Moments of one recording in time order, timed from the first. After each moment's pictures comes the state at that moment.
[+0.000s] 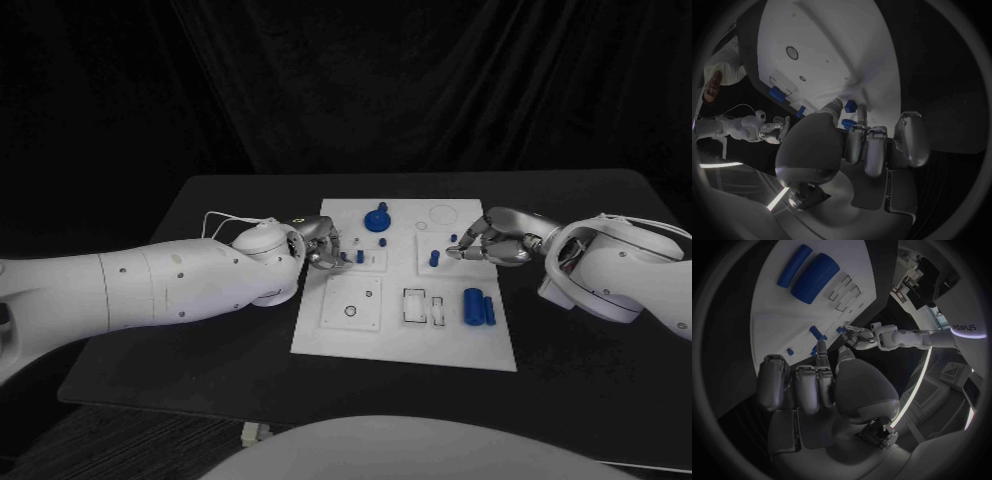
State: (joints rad) left arm 1.17 -0.70 -0.21 1.43 -1.37 -0.29 -0.46; left_hand 1.19 -0.10 0.13 0.26 0.12 0.78 0.09 0.35 0.96 1.46 0.00 1.46 1.31 1.46 -0.05 1.57 1.31 0.05 1.44 0.06 1.25 1.31; right arm 1.27 -0.93 -0.21 1.59 -1.20 -0.18 -0.08; right_hand 1.27 0.18 -0.18 0.29 0.37 0.97 0.08 0.26 0.32 1.47 0.01 1.51 1.44 1.47 -0.06 1.51 1.31 0.04 1.47 0.05 1.33 1.31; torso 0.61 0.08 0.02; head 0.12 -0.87
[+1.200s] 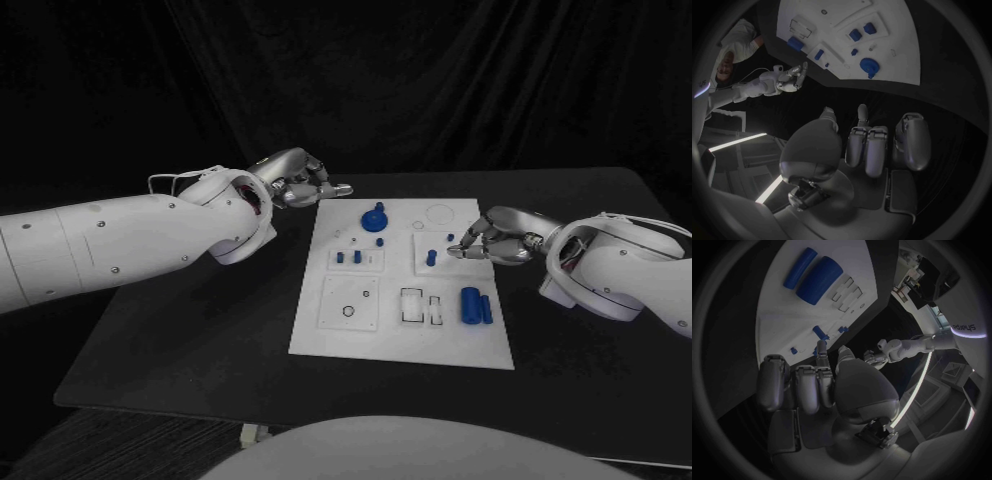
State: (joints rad) left arm 1.34 -0.85 -0.21 1.52 -1.15 -0.46 -0.18; left_hand 1.05 0.04 -0.16 0.29 0.08 0.76 0.08 0.53 0.83 1.47 0.02 1.52 1.31 1.47 -0.04 1.57 1.31 0.05 1.45 0.07 1.29 1.31; right arm 1.27 -0.94 -0.21 1.59 -1.20 -0.18 -0.08; right_hand 1.27 0.18 -0.18 0.29 0.37 0.97 0.08 0.26 0.32 1.47 0.01 1.51 1.44 1.47 -0.05 1.51 1.31 0.04 1.47 0.05 1.33 1.31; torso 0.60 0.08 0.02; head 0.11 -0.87
